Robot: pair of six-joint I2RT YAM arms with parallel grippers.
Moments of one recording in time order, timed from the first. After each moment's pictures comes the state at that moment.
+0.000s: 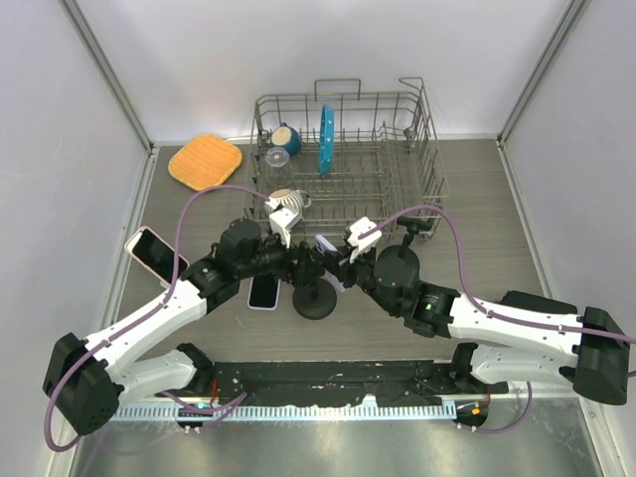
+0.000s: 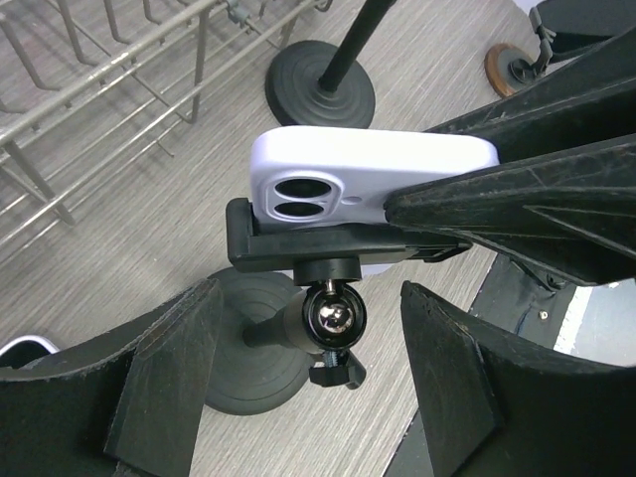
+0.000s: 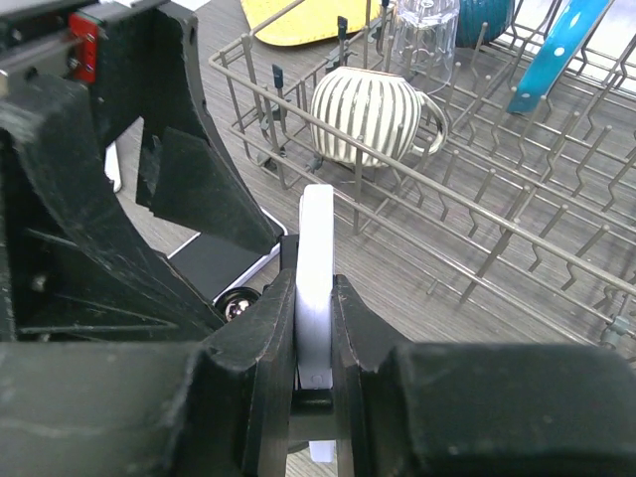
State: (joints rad) left arm -0.69 1.05 0.73 -0.06 0.35 -0.23; right arm 1.12 1.06 0.67 0.26 0.45 0.11
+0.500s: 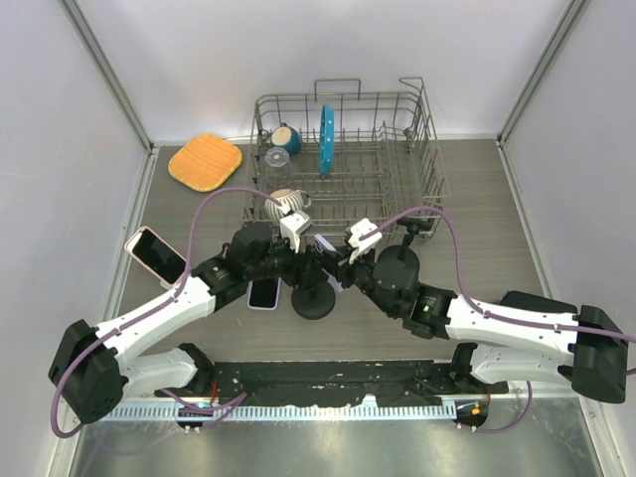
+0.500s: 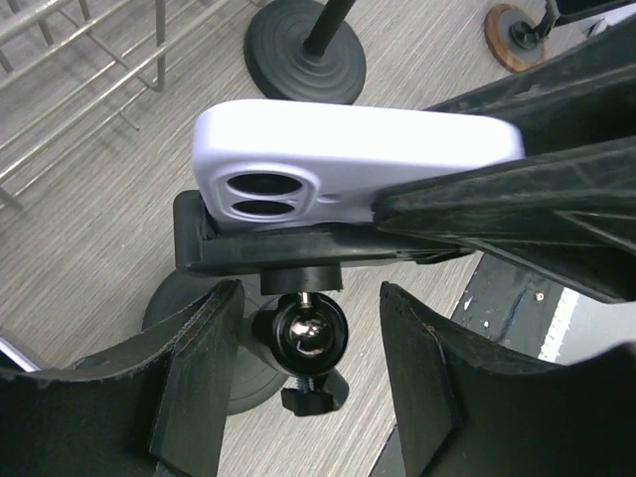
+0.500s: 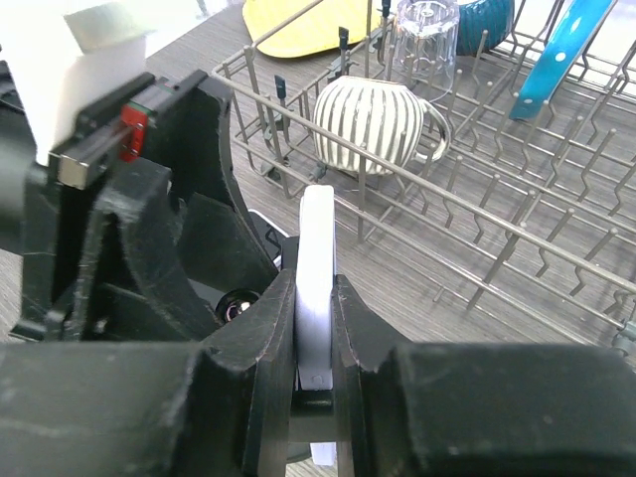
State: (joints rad) left arm -0.73 1.11 0.73 -0.06 0.35 -0.24; right arm 1.13 1.07 0.65 0.31 0.46 0.12
